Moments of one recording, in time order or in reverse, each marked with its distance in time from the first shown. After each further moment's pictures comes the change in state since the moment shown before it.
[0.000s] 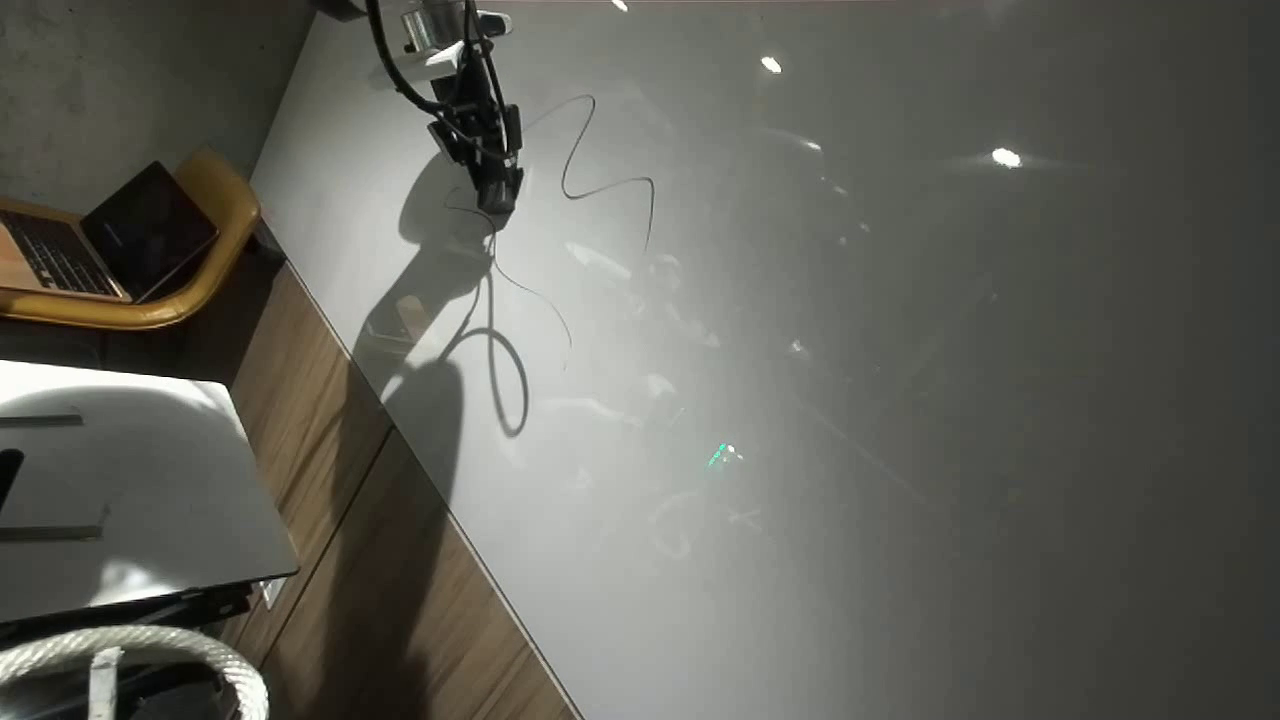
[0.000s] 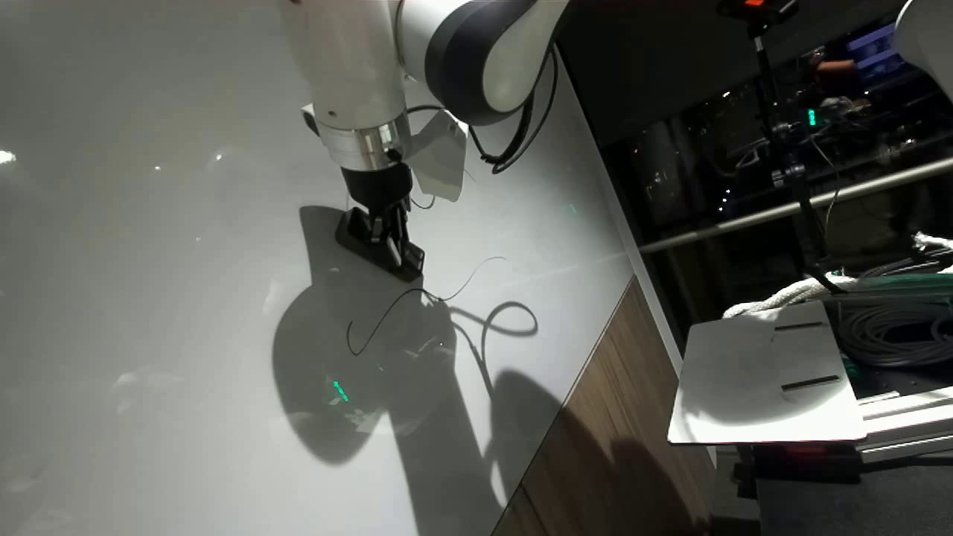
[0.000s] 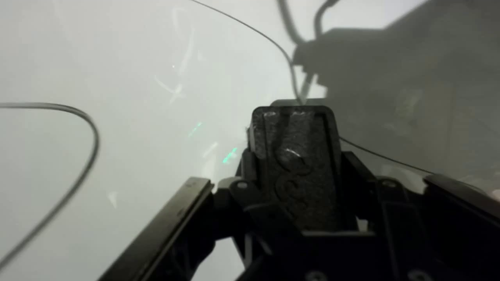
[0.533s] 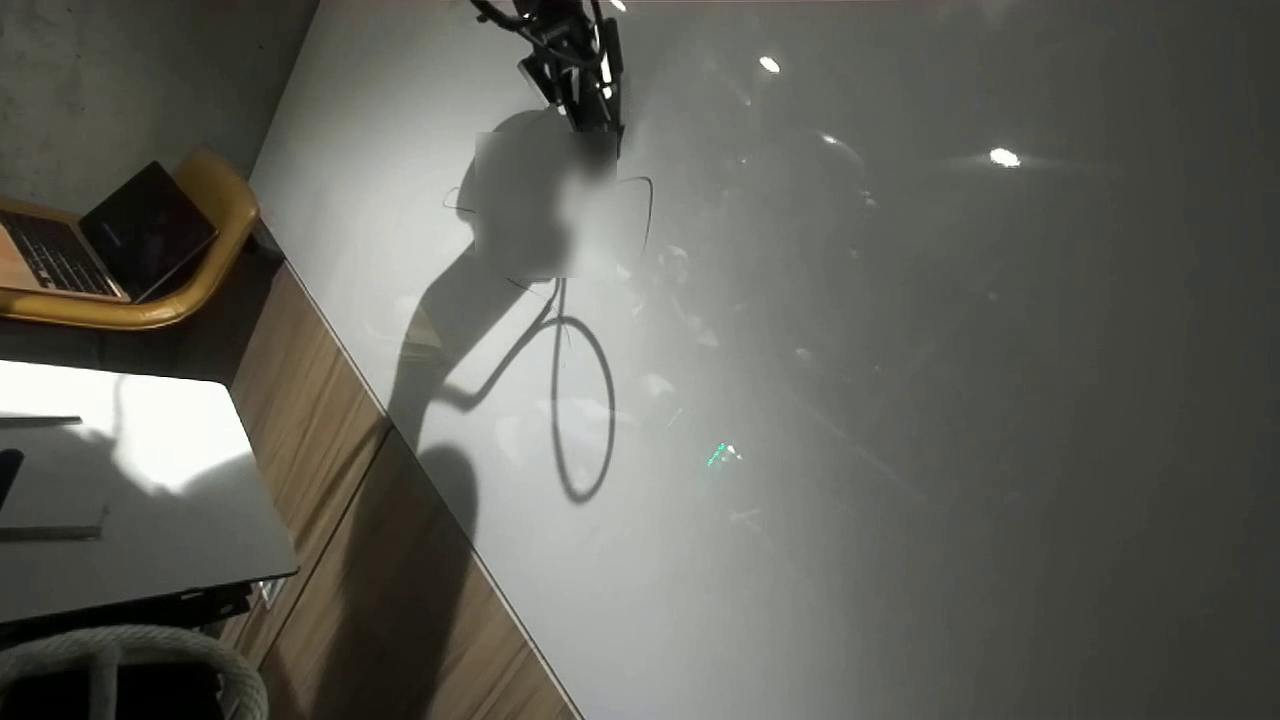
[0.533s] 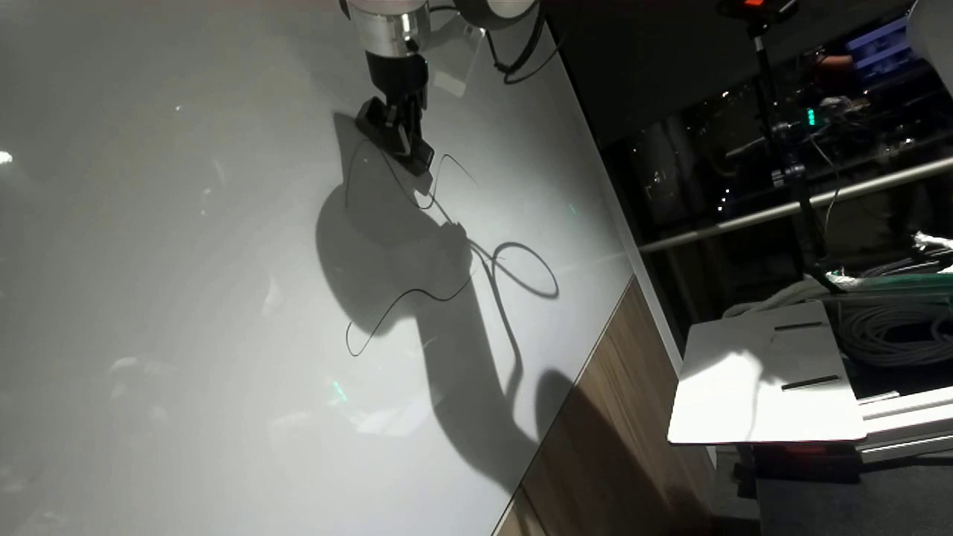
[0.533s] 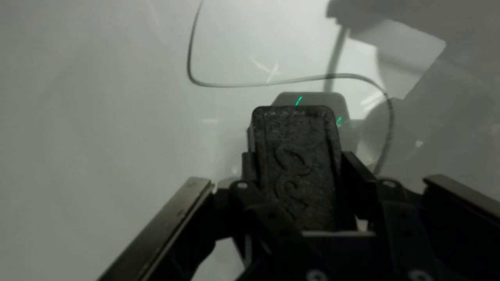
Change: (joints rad) arm -0.133 -0.248 -0.037 -0.043 -0.006 0.000 -0.057
